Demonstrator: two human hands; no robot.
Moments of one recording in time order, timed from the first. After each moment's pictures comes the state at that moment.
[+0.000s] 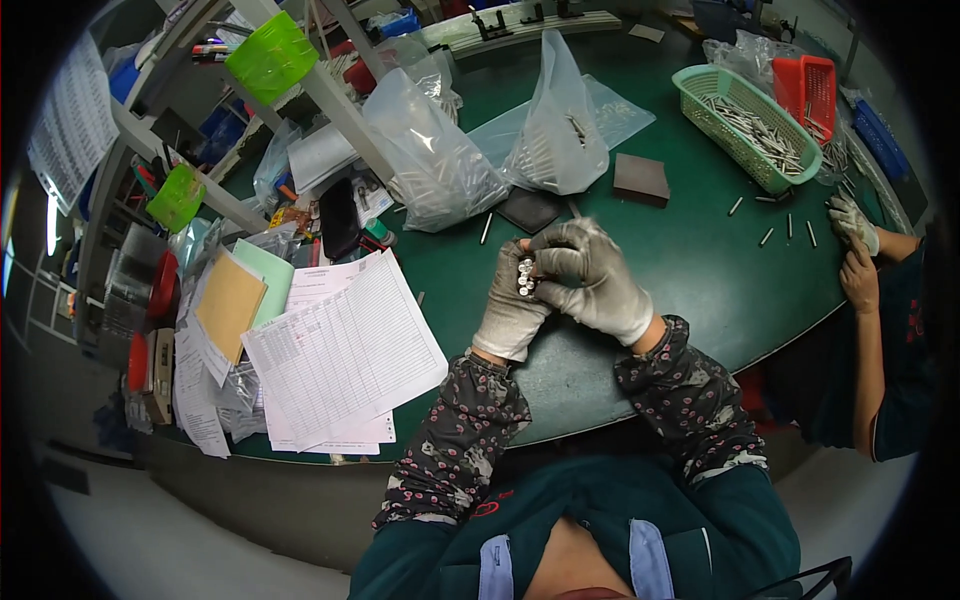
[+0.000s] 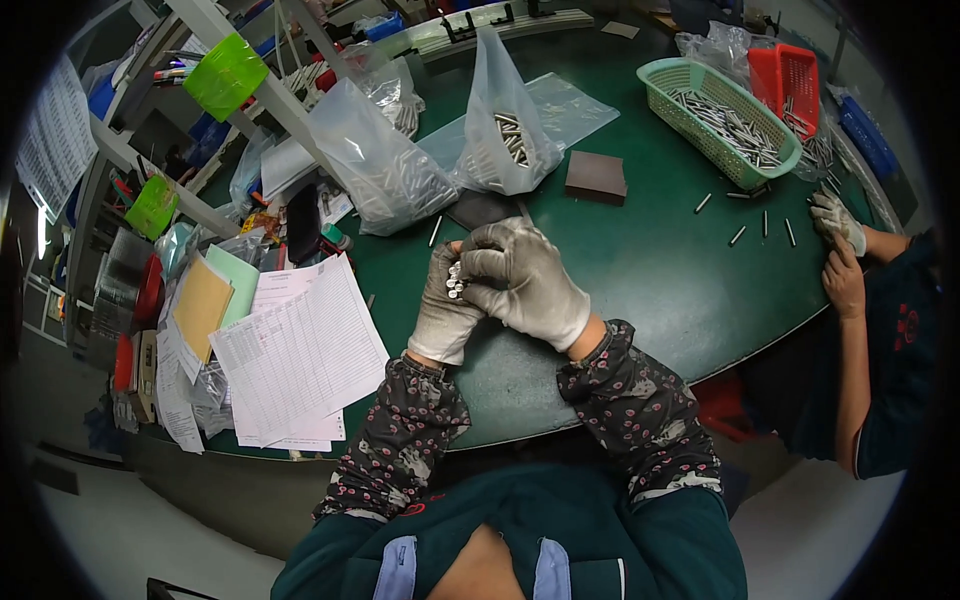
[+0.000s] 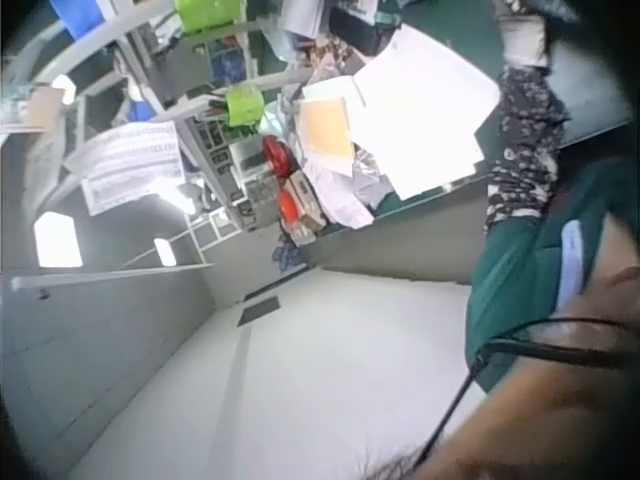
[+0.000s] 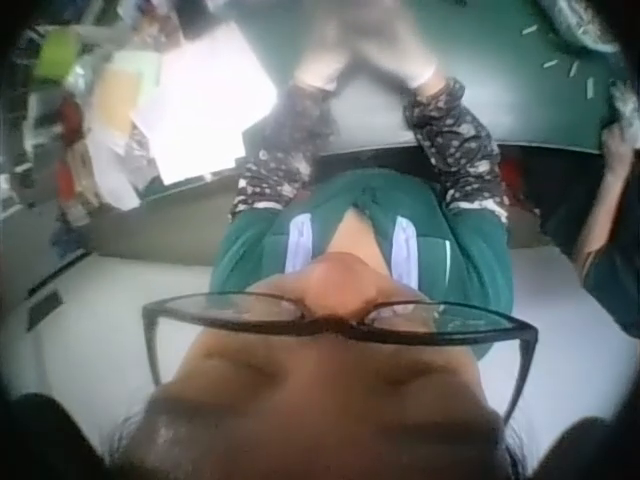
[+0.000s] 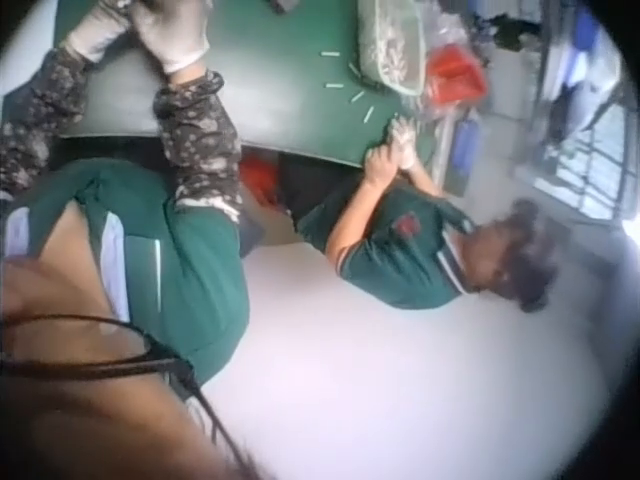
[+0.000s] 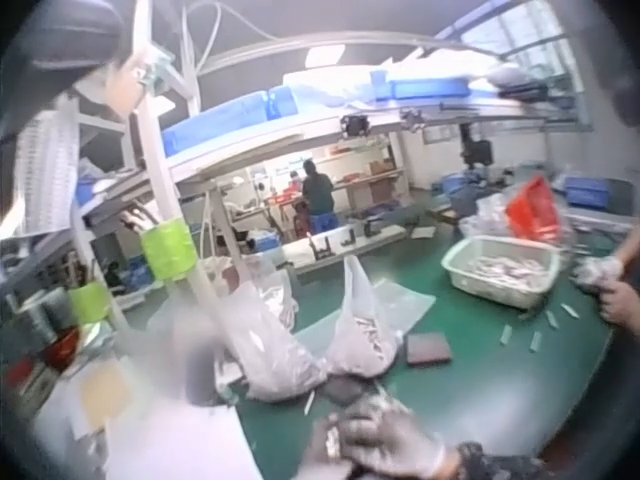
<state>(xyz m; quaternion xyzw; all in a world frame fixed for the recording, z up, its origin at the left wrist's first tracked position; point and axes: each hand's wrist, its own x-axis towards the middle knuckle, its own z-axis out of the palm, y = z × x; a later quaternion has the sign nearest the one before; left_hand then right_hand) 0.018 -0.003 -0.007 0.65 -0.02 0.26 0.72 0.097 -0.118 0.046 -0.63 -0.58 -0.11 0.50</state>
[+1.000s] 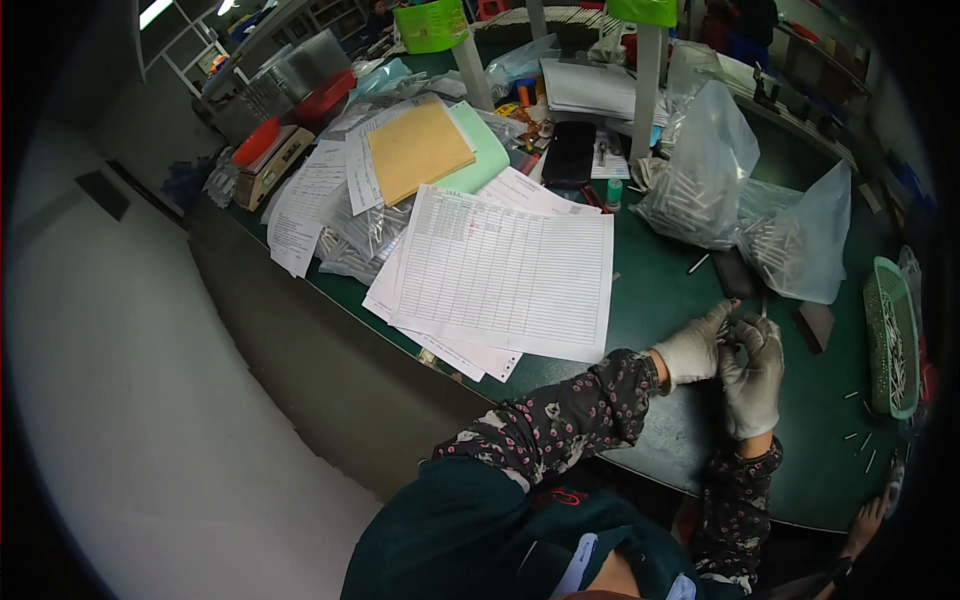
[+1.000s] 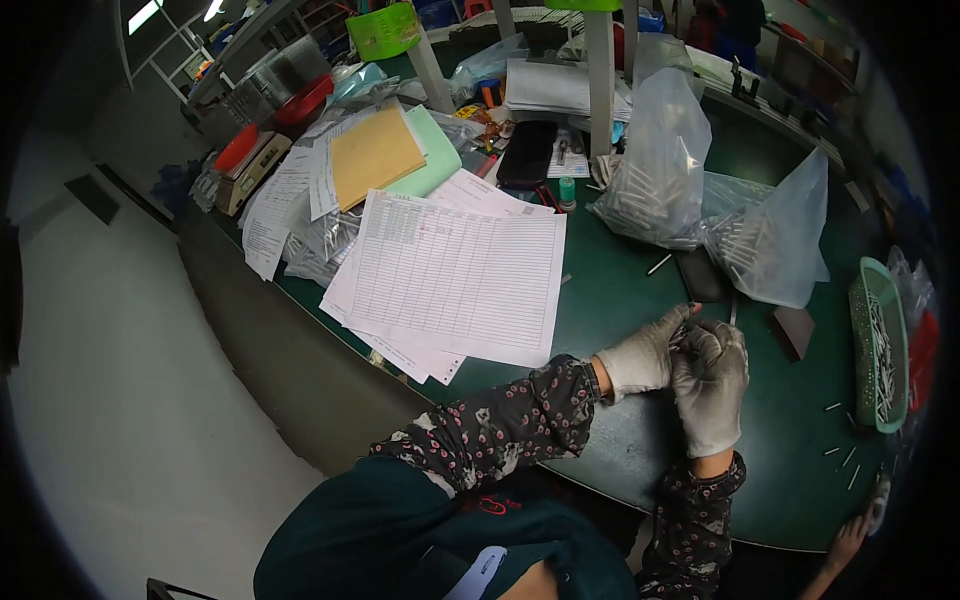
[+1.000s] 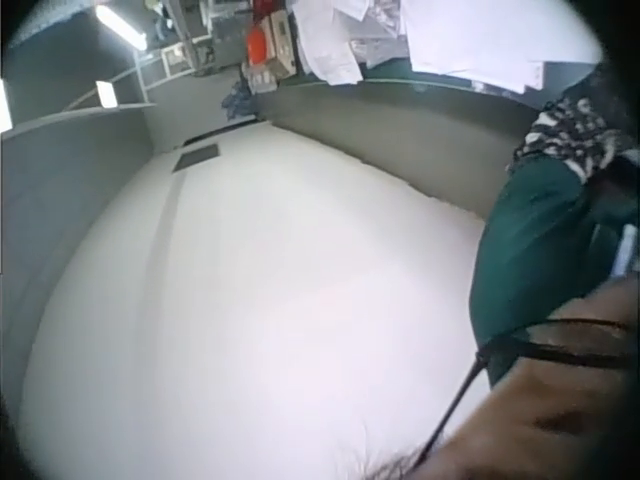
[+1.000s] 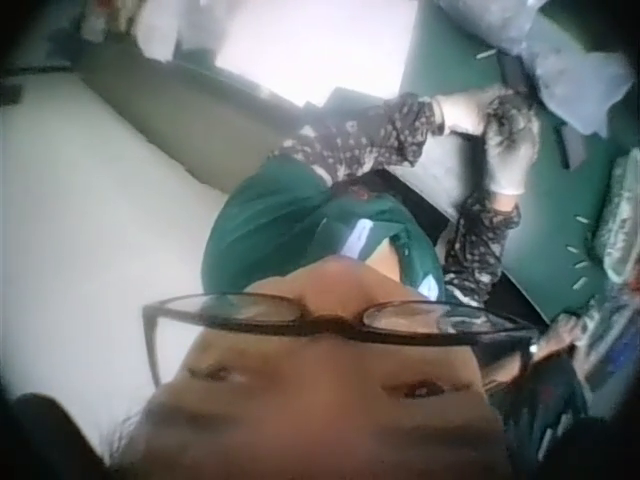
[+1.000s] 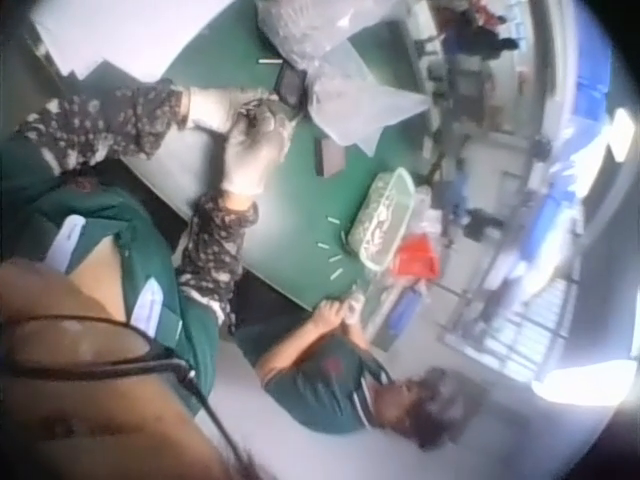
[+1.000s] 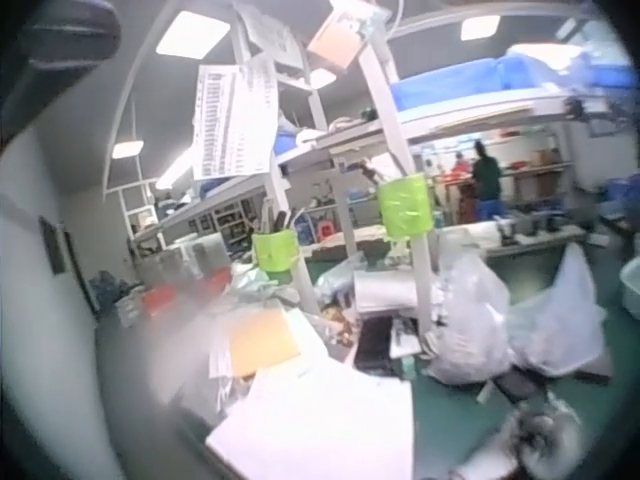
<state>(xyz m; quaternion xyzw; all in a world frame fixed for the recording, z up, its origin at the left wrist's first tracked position) 0.030 -0.012 -0.031 0.72 0.07 0.19 0.67 0.081 -0.118 0.040 -0.72 -0.55 -0.14 0.40</state>
